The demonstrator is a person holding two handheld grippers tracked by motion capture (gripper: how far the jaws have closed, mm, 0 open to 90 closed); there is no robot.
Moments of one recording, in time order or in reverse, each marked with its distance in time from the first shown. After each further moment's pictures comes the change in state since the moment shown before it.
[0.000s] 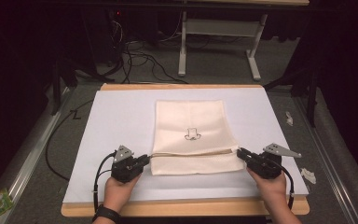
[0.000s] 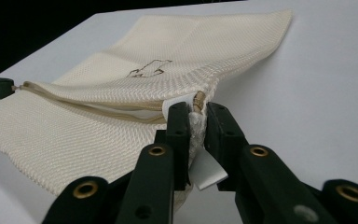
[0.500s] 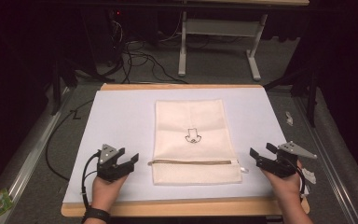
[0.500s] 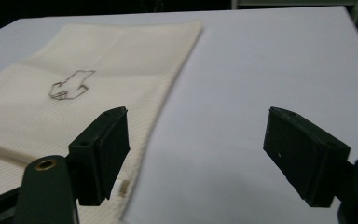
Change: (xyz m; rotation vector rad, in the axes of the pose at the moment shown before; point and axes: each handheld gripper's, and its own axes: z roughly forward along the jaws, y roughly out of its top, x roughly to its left) left arm 0.034 -0.002 -0.034 -0.075 0.216 -0.006; right arm -0.036 0.002 -0.022 -0.035 -0.226 -0.001
